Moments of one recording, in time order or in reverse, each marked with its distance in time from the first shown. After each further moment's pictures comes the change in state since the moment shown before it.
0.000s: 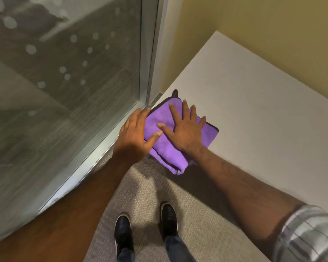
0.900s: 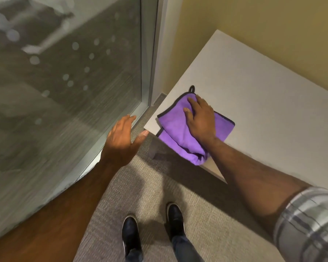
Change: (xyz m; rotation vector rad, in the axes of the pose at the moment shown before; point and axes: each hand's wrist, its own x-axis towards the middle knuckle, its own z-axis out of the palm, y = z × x) left_hand 0.004 -0.041 -0.024 0.031 -0.122 -0.132; right_hand 0.041 0.038 -0.008 0.229 0.244 0.043
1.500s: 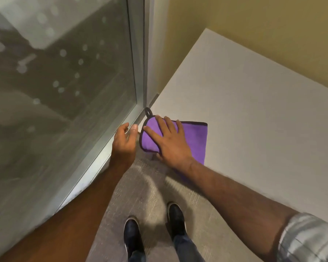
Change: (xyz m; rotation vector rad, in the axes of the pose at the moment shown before) left_hand 0.003 0.025 0.027 -0.612 0.083 -0.339; right_hand -0.073 -0.050 0.021 -0.405 -0.270 -0.415
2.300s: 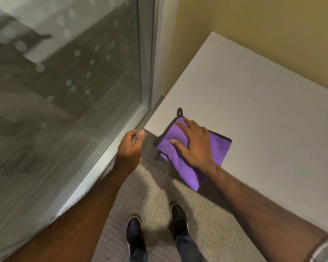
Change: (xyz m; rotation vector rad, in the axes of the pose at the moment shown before) left_hand -0.015 -0.012 -0.015 0.065 -0.047 -0.006; right_hand -0.035 0.032 -0.011 0.419 0.189 0.248
